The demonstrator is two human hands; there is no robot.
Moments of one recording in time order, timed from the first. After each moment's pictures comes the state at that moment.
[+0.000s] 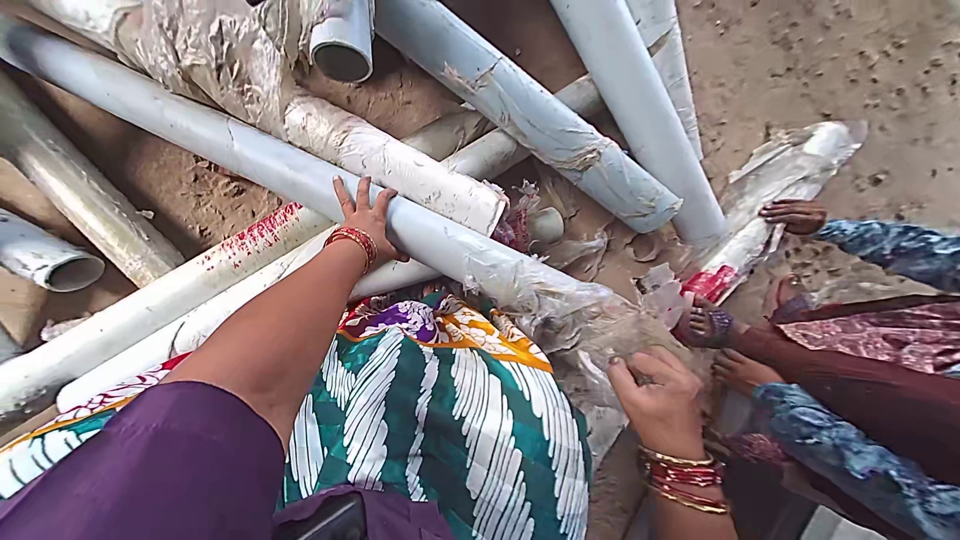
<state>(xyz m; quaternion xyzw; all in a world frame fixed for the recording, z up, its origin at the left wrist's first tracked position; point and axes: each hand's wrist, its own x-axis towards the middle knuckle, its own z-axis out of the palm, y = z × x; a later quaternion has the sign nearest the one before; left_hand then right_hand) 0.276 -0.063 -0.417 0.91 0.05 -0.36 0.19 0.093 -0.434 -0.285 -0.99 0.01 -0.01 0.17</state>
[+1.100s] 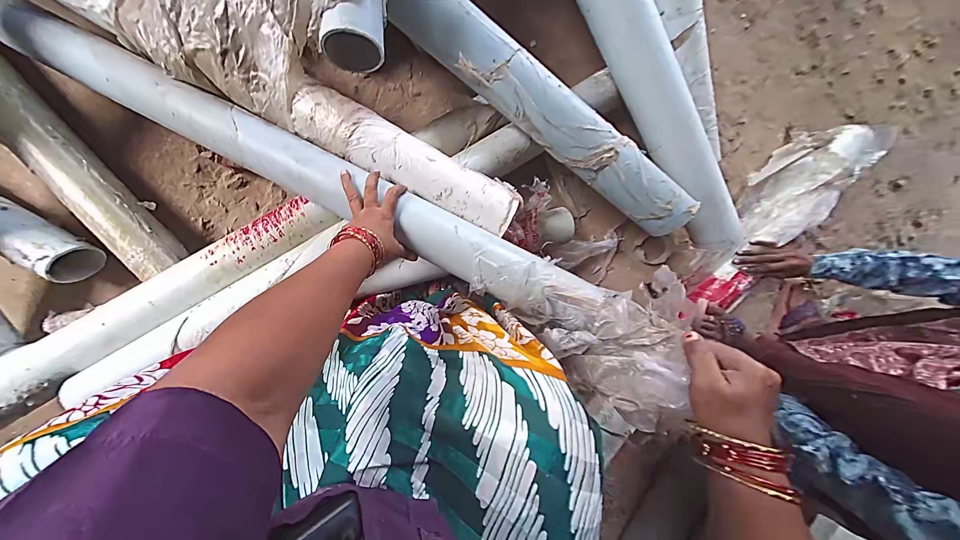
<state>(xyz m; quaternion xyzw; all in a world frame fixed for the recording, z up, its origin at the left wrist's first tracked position) 0.277 -0.060 -0.422 0.91 0.04 -0.36 0.20 0.126 -0.476 -0.276 -0.99 0.09 0.04 0.09</state>
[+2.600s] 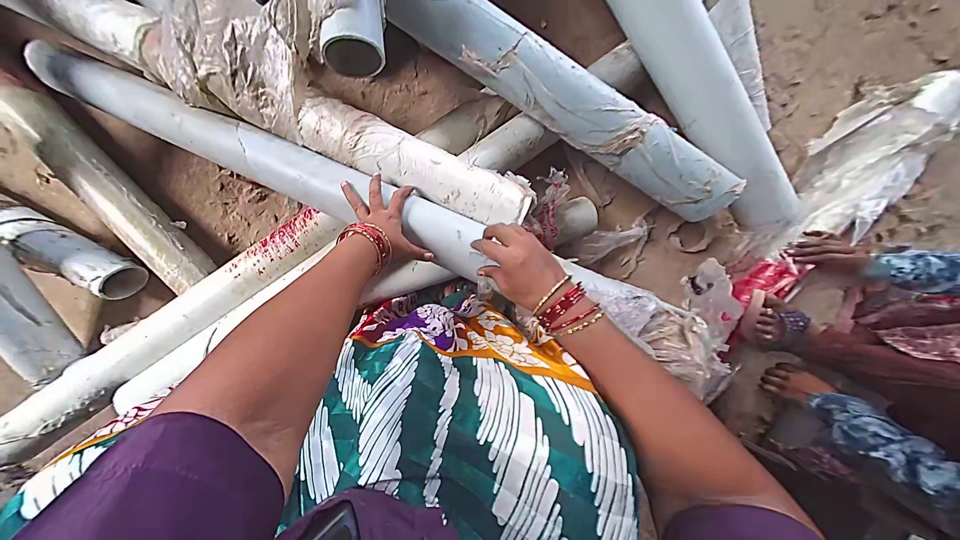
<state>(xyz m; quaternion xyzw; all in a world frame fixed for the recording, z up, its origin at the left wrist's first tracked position) 0.285 -0.061 -0.418 0.90 0.06 -0.39 0.18 0.243 -0.305 -0.395 -0.90 -0.31 0.13 0.27</state>
